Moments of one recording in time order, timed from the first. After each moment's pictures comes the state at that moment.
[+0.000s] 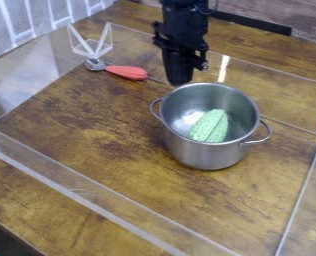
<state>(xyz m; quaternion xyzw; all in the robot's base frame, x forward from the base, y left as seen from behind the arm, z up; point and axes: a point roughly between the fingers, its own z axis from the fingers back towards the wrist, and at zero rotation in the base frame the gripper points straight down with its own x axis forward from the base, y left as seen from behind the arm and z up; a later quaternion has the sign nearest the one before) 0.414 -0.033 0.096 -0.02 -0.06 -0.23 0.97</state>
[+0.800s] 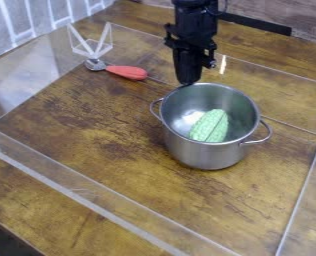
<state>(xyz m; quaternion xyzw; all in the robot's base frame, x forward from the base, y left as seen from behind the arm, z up) 0.435 -0.035 0.090 -0.03 -0.03 -0.25 0.97</state>
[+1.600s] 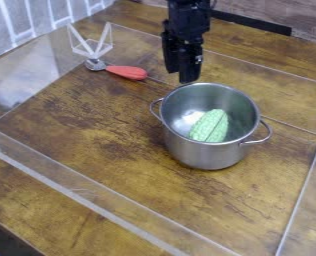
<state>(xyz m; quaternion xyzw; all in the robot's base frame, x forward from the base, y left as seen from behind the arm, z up) 0.442 -0.013 0.084 -0.05 -0.02 -0.32 0.94</state>
